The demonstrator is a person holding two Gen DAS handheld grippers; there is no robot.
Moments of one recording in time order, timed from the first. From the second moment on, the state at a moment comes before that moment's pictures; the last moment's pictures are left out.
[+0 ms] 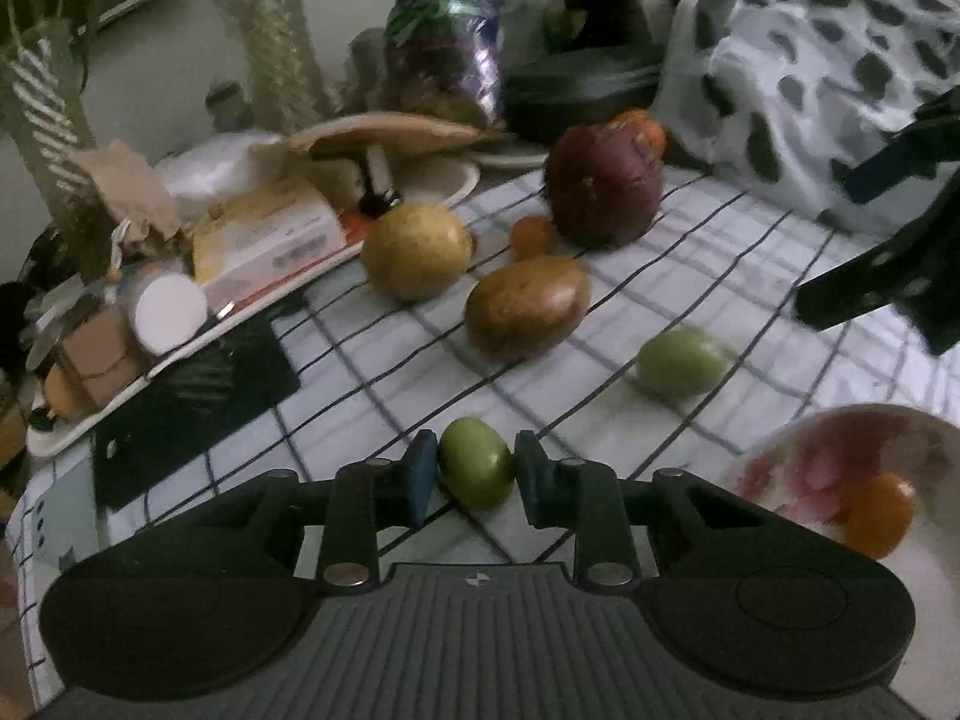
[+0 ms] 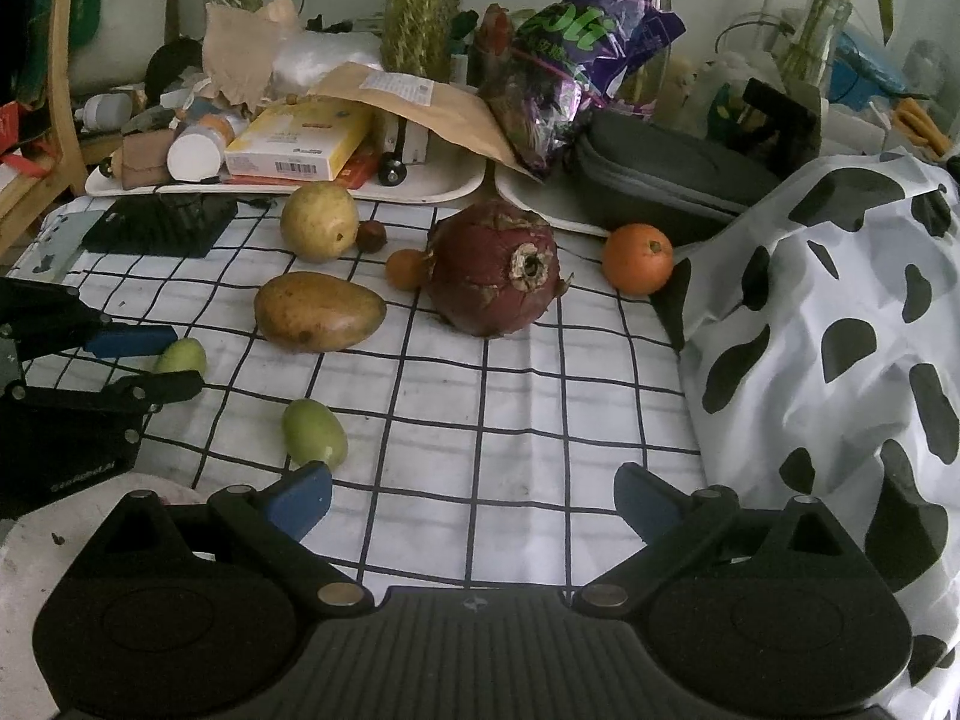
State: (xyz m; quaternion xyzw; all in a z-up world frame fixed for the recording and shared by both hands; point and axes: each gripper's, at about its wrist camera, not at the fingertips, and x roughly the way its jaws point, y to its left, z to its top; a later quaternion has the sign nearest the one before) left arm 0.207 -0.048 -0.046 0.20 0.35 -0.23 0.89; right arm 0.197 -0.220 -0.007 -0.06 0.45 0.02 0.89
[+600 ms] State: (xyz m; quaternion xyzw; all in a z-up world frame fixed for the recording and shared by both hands) left arm 0.211 -0.037 -0.032 0.13 0.35 -0.23 0.90; right arm 0.212 -0.207 -0.014 -0.06 0.44 0.04 0.90
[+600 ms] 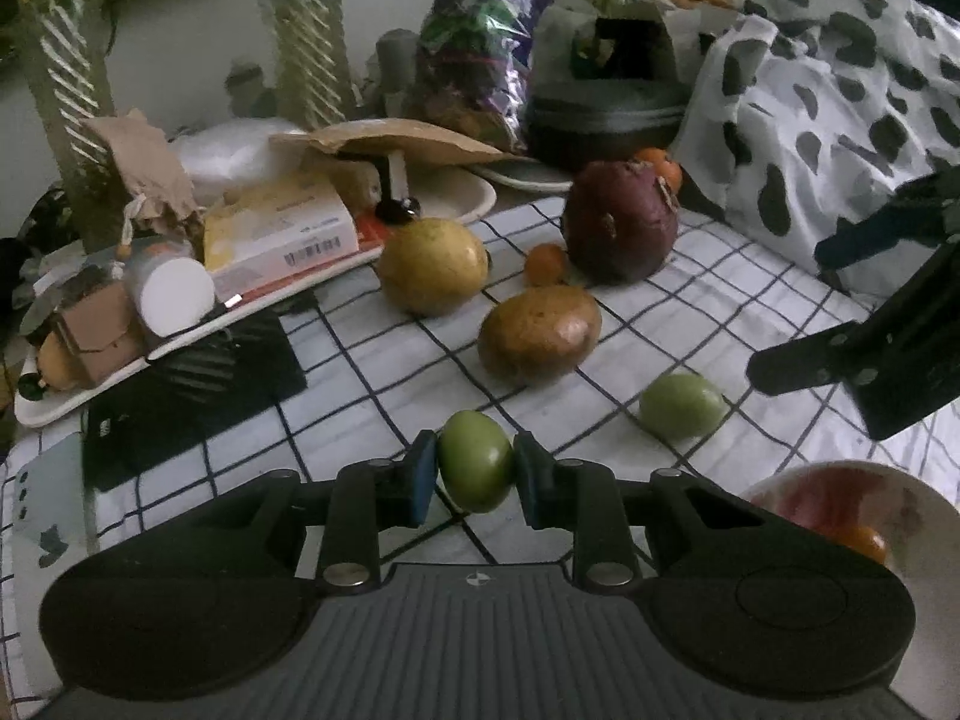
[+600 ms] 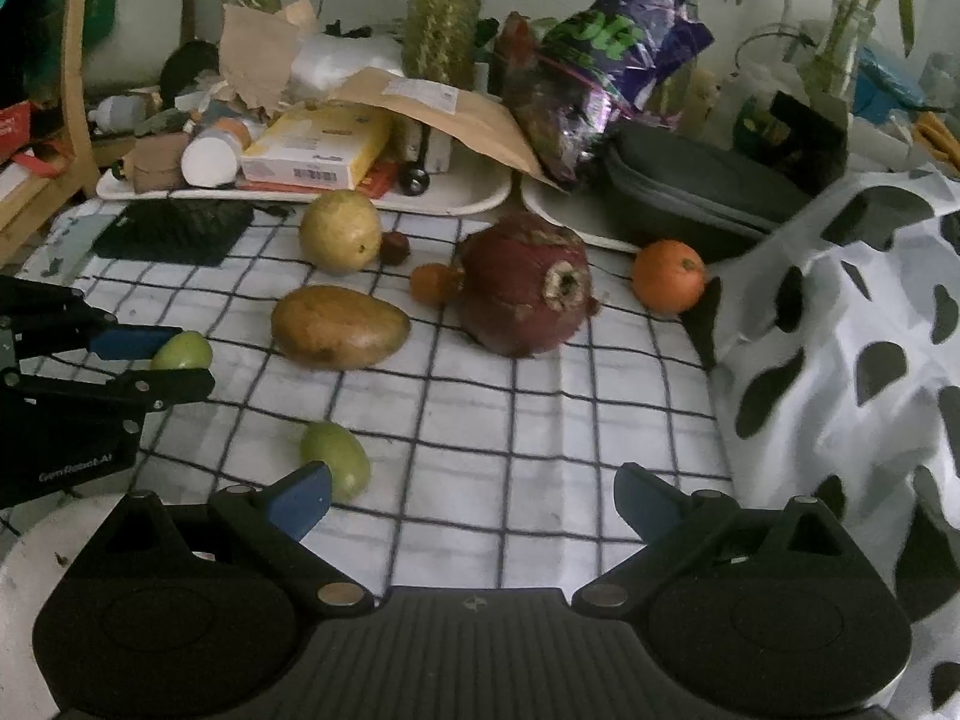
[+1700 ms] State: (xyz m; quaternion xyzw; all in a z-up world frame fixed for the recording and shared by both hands) left arm 0.226 0.017 -0.008 0.07 0.35 -0.19 0.92; right arm 0.314 -0.153 -0.060 -0.03 0.46 0.08 0.88
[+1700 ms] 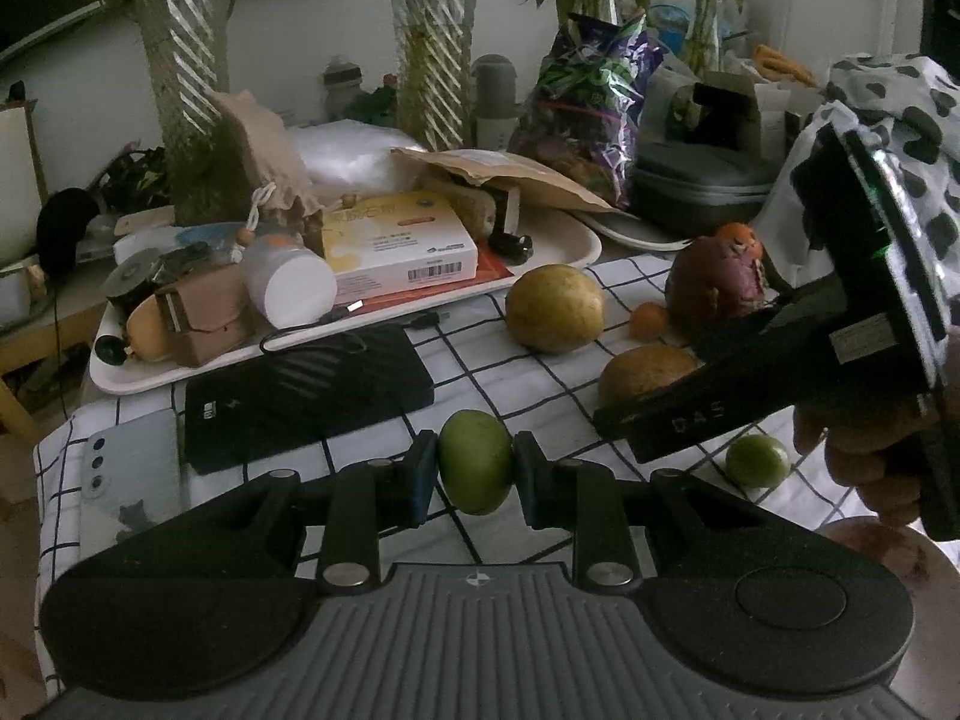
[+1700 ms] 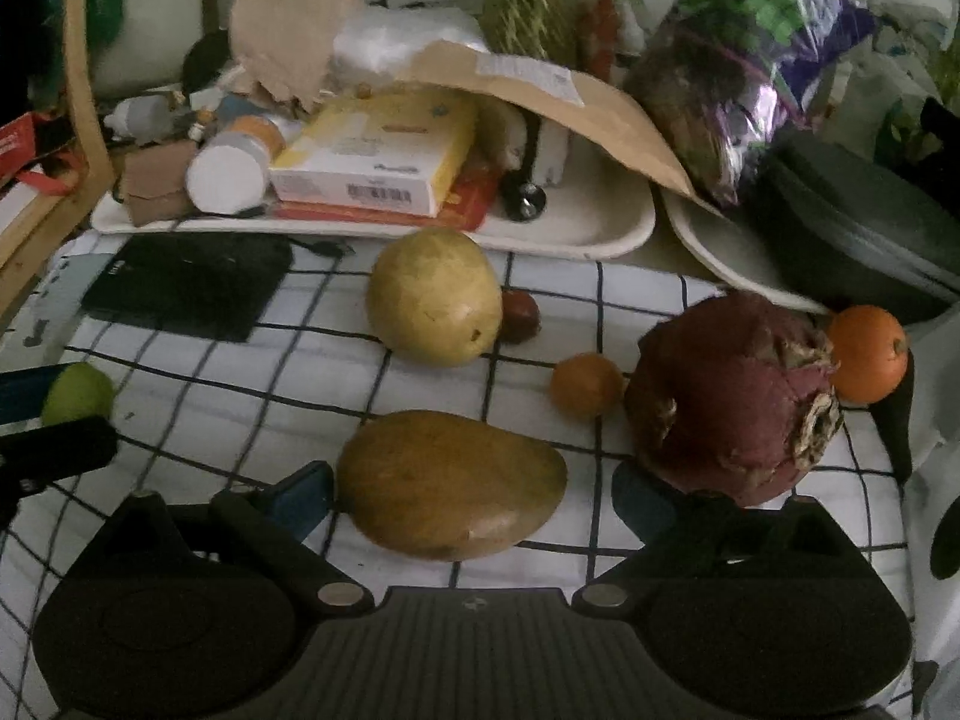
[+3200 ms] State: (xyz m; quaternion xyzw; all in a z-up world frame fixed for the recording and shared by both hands) left arm 0.165 0.008 0.003 0.05 0.33 -0.22 0.92; right arm 0.200 -0.182 0.020 -0.02 0.39 0.17 0.91
